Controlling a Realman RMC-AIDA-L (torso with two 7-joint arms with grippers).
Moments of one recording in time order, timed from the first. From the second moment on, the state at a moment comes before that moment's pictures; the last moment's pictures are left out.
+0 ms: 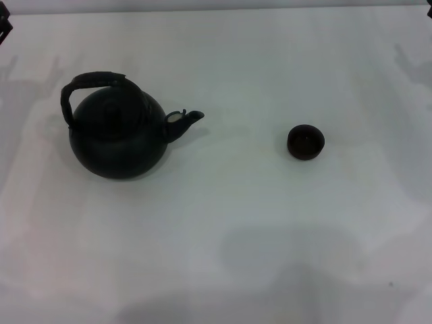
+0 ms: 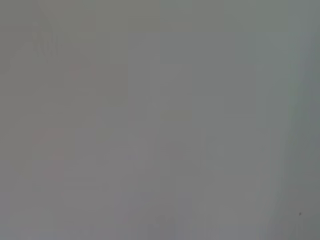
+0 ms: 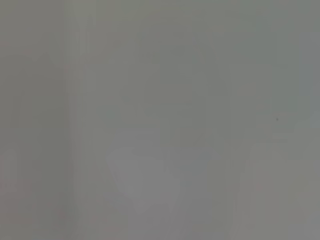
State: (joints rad) left arm -0.38 -2.08 0.97 0.29 0.64 1.03 -0.63; right arm 0.43 2.01 2.22 0.28 -0.81 1.01 -2.54
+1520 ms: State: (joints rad) left arm 0.03 -2.07 0.96 0.50 0.85 1.26 -0.78; right arm 0.28 1.88 2.06 1.04 -1.63 1.28 -1.67
